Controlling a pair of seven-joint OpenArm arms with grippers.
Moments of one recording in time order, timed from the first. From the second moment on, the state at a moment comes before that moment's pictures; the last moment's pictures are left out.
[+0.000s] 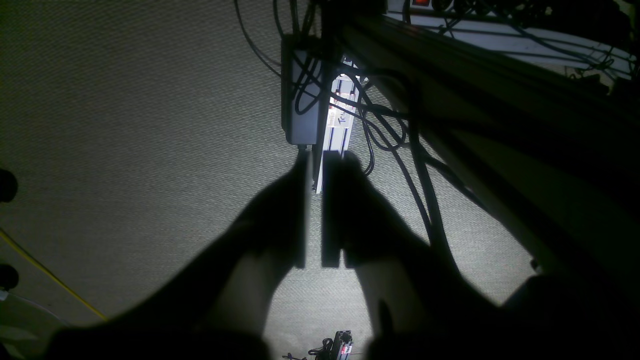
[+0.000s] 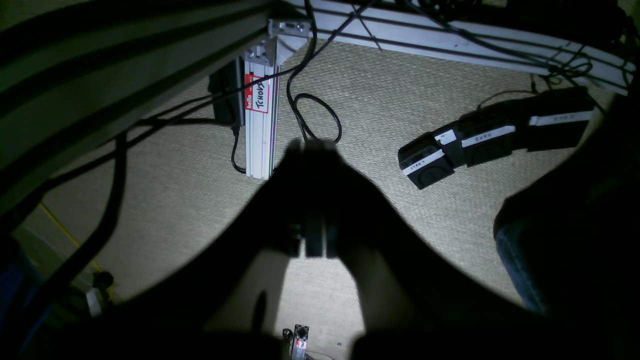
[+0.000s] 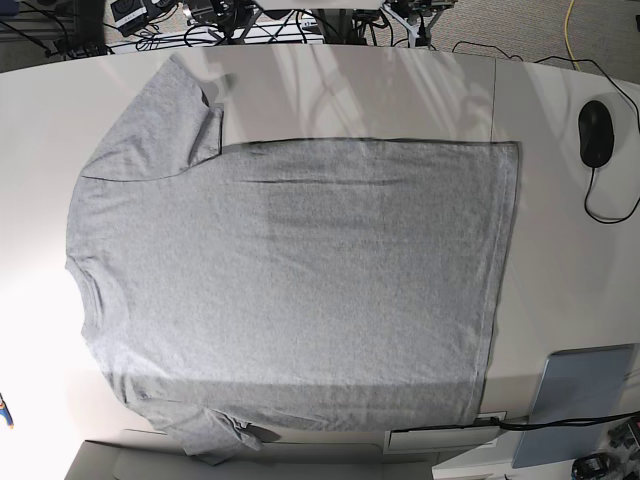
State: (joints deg) left arm 7.0 1.6 -11.7 11.0 3.0 -8.5 -0.2; right arm -10.6 5.1 -3.6 23.7 -2.9 12.2 -7.6
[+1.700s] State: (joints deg) left arm 66.6 -19.0 -11.7 123.9 2.3 -21.2 25.3; right arm -69.7 34.3 10.4 122.2 -5.1 7.0 -31.7
